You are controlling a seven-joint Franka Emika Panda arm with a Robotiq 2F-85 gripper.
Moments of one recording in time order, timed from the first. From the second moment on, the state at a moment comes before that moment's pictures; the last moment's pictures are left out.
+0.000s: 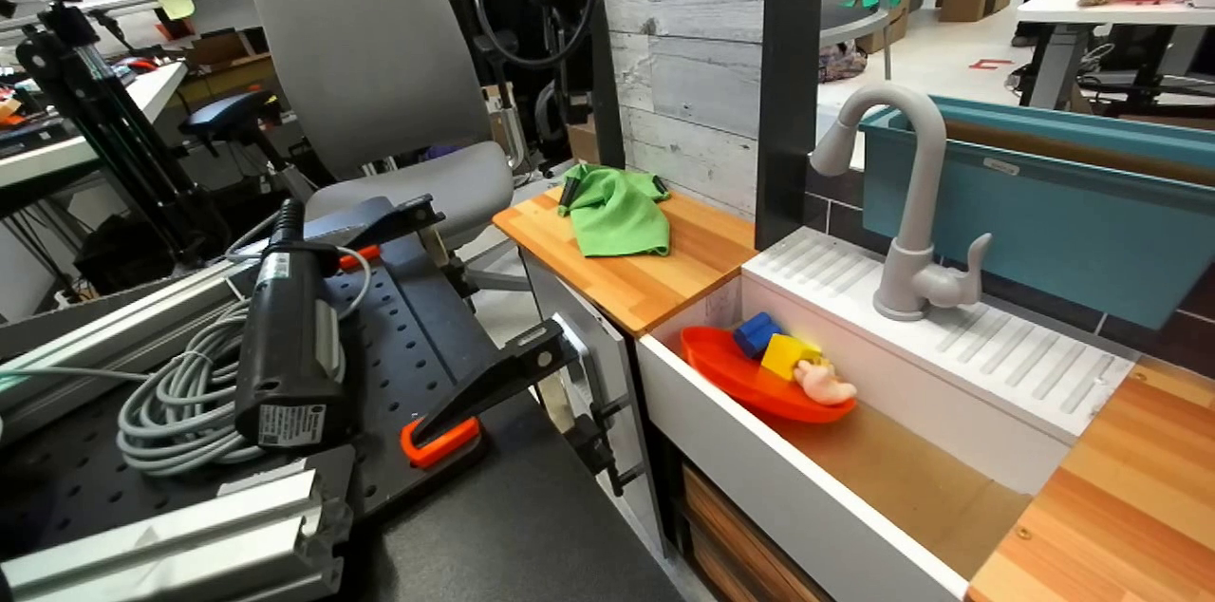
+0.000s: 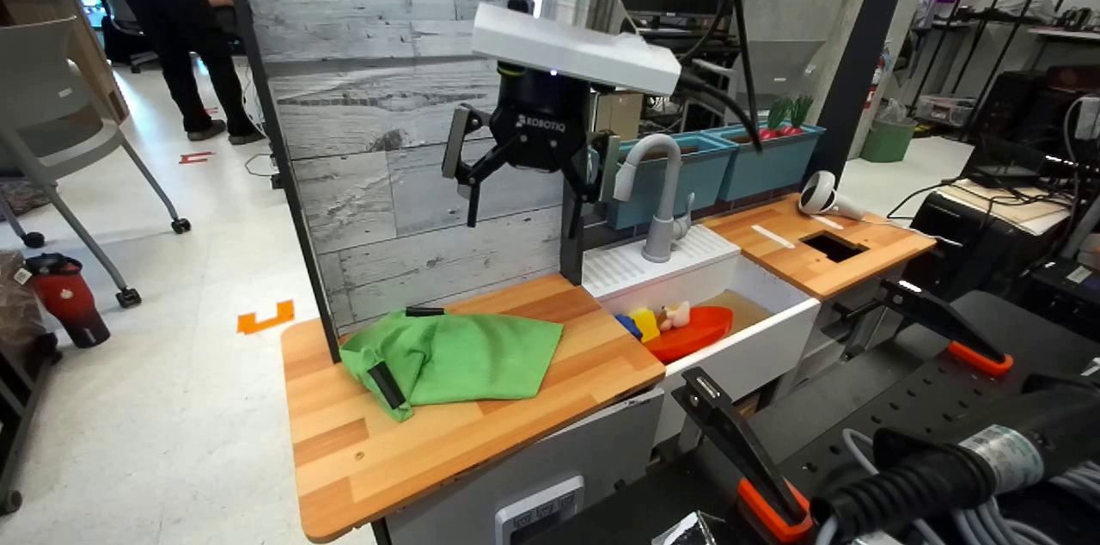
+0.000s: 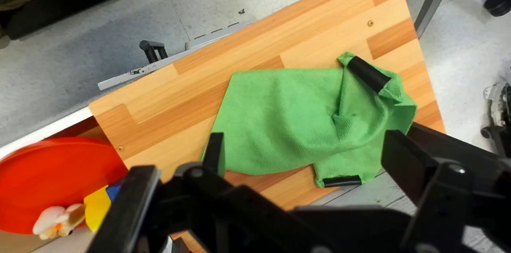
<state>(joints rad) 0.17 0.51 0.11 -2.07 0.26 2.56 0.39</state>
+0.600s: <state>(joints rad) 0.23 0.56 0.09 -2.06 0.22 2.60 0.44</state>
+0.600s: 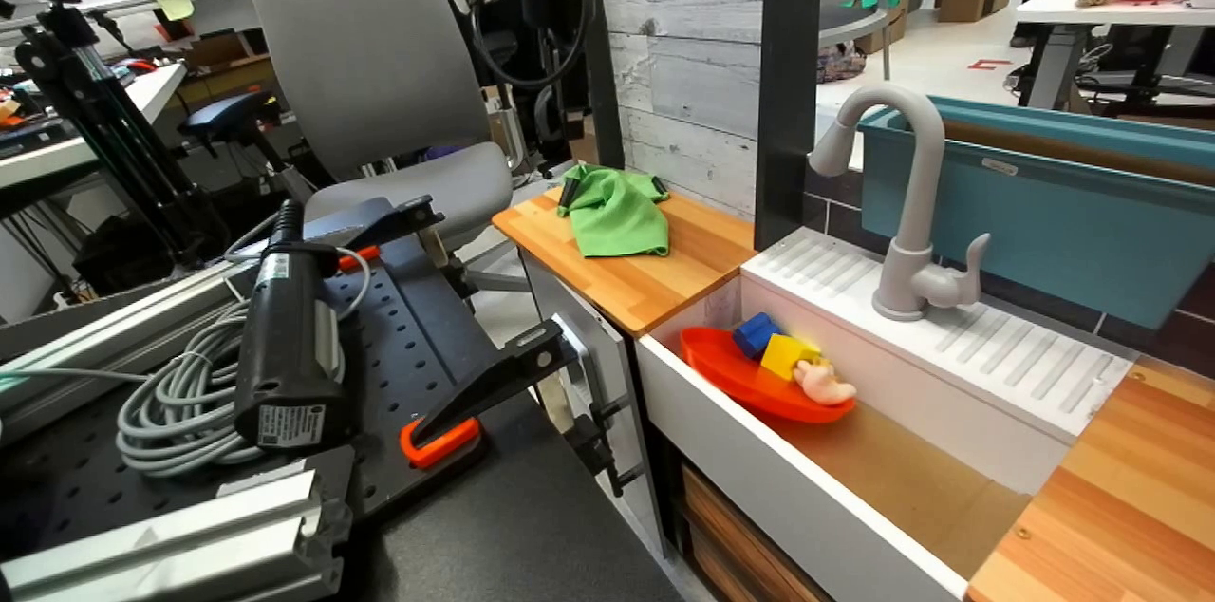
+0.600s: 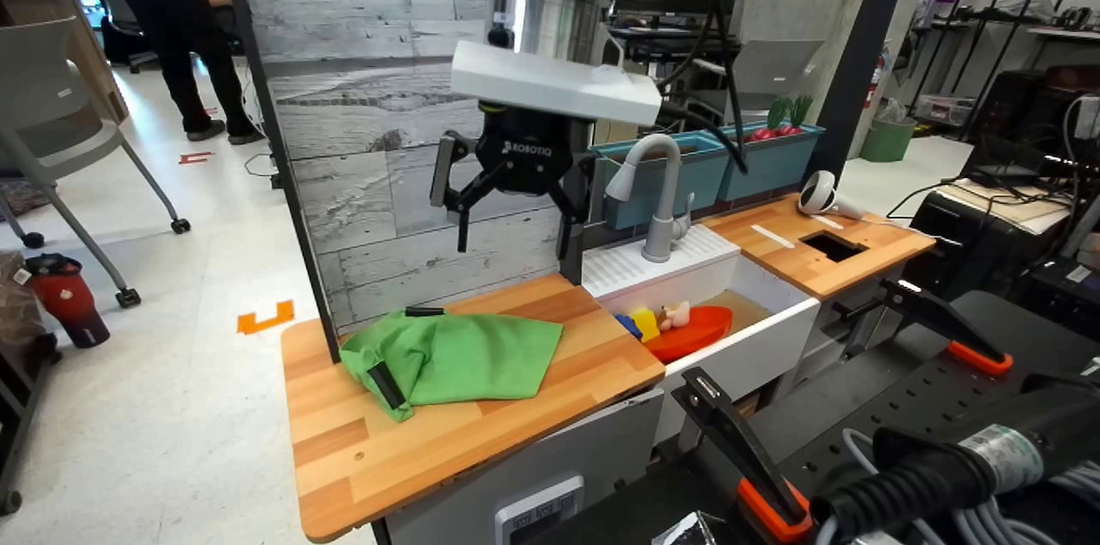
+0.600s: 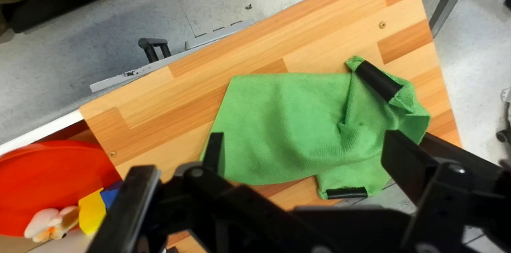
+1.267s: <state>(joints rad) 0.51 0.89 -0.06 -1.82 0.10 2.78 0.66</state>
